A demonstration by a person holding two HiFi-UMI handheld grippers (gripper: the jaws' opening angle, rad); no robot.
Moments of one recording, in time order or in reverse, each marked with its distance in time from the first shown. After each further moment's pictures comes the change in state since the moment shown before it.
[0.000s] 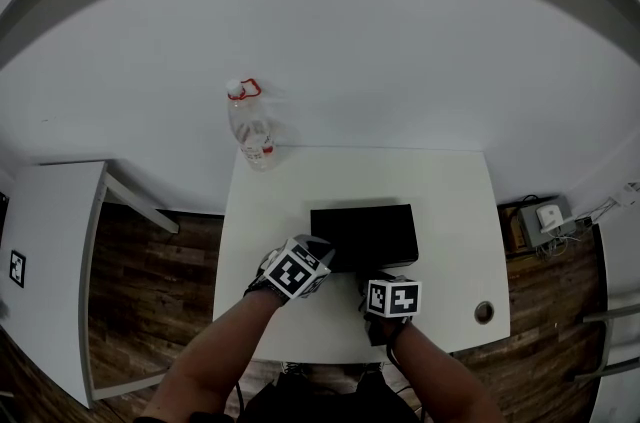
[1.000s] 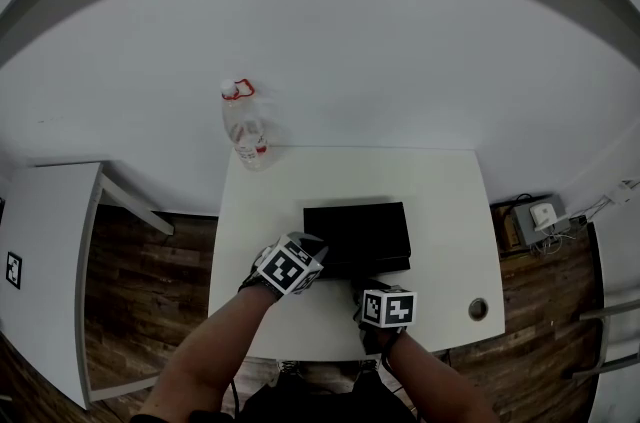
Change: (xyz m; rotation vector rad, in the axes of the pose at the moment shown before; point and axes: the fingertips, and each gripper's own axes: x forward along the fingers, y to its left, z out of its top) left arm 0.000 0.001 0.000 0.005 -0.002 0.000; right arm -0.016 0.004 -0.023 0.027 -0.009 0.006
